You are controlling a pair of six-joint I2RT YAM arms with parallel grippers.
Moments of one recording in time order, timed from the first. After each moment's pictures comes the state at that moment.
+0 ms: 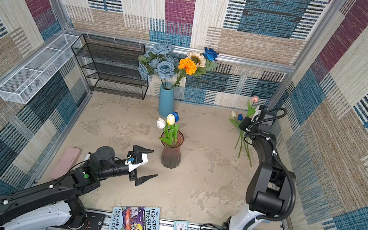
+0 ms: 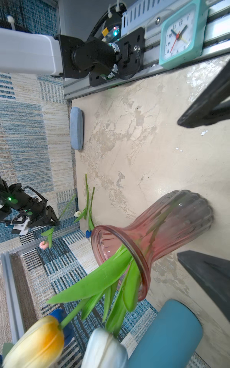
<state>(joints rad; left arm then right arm) -0.73 0.89 0.42 0.30 0.40 0.34 -0.21 1.64 1.26 -0.14 -0.30 0.24</state>
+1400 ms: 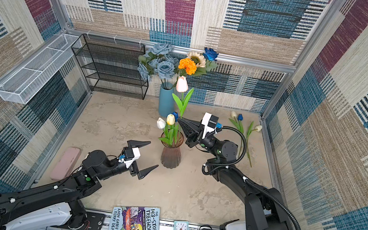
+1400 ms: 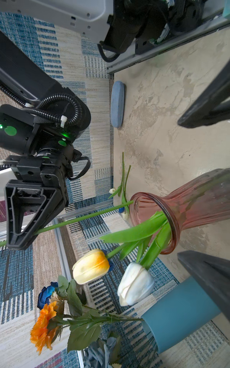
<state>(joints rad) -0.73 0.94 0.33 0.69 0.32 0.24 0.43 1.43 0.73 1.33 -0.74 0.45</state>
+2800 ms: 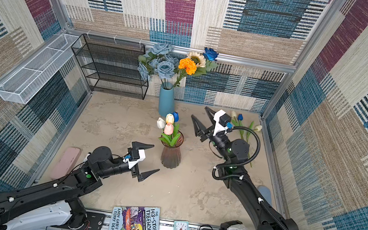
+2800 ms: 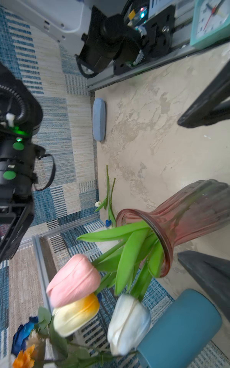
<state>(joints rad) -0.72 0.95 0.40 0.48 0.40 0.31 0.25 1.20 0.76 0.82 -0.43 0.14</state>
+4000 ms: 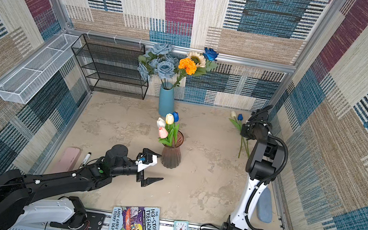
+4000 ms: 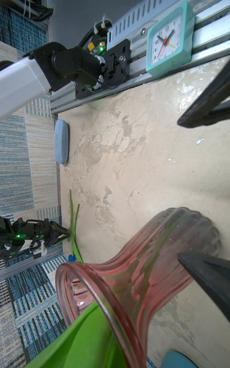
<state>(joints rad) -0.72 1.18 0.44 0.44 0.50 0.33 -0.25 2.28 1.84 -0.61 -0.06 -0.07</state>
